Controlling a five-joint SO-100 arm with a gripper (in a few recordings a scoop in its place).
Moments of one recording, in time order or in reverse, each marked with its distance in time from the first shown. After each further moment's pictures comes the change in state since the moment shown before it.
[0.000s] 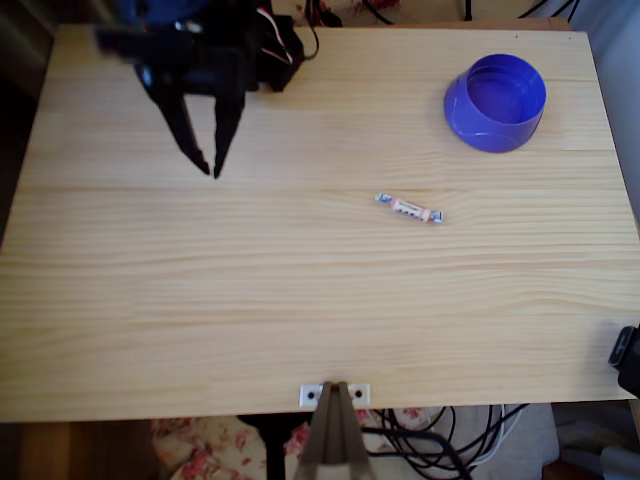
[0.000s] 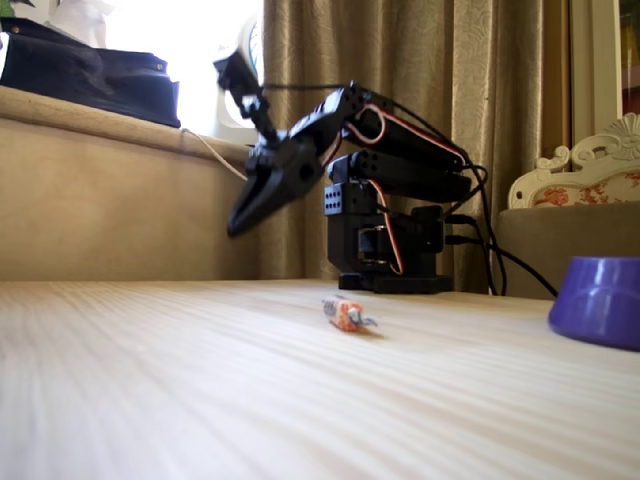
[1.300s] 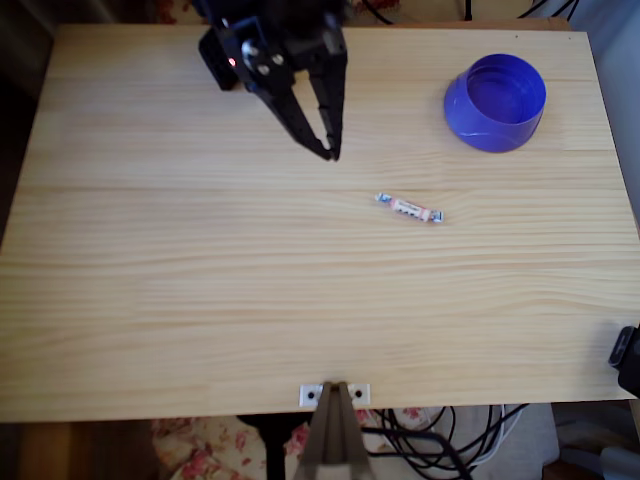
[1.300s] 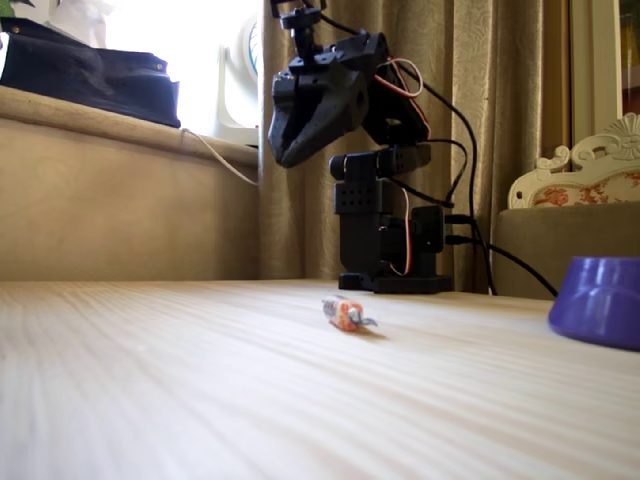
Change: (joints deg) arm -31.6 -22.9 -12.4 -7.4 6.3
